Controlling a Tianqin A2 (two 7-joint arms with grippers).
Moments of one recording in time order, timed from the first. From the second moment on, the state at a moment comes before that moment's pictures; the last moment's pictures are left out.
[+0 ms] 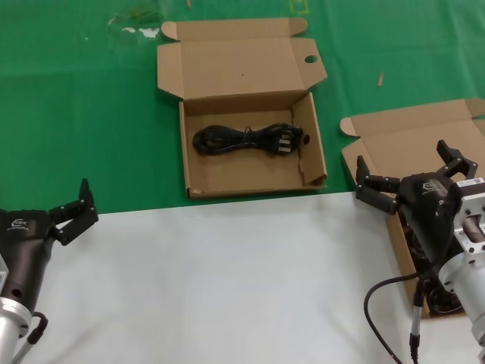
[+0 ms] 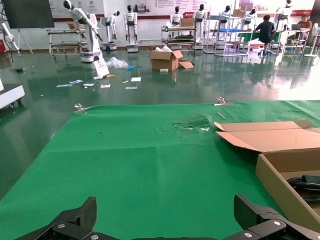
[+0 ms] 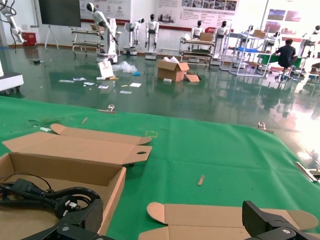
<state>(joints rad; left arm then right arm) 0.00 -0.30 1.60 -1.60 -1.80 0.00 0.00 0.02 0.31 -1.61 1.58 1.79 -0.02 -0.03</state>
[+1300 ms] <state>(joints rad) 0.00 -0.30 1.60 -1.60 -1.80 0.00 0.00 0.02 0.31 -1.61 1.58 1.79 -0.02 -0.03</state>
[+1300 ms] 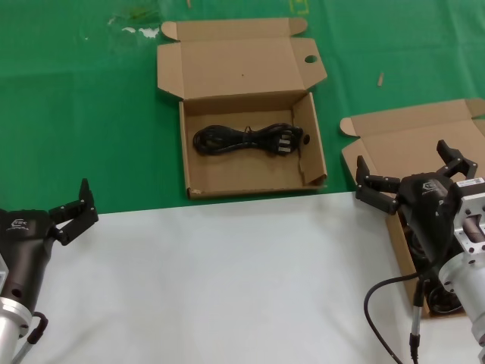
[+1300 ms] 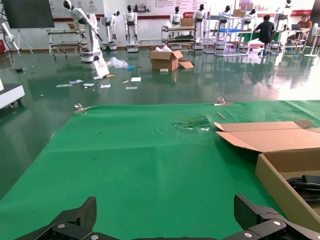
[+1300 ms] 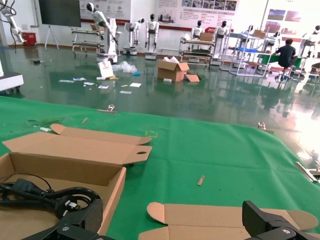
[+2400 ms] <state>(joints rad) 0.00 -0.30 1.60 -1.60 -1.80 0.00 0.00 0.02 0.31 -1.61 1.58 1.79 -0.02 -0.03</state>
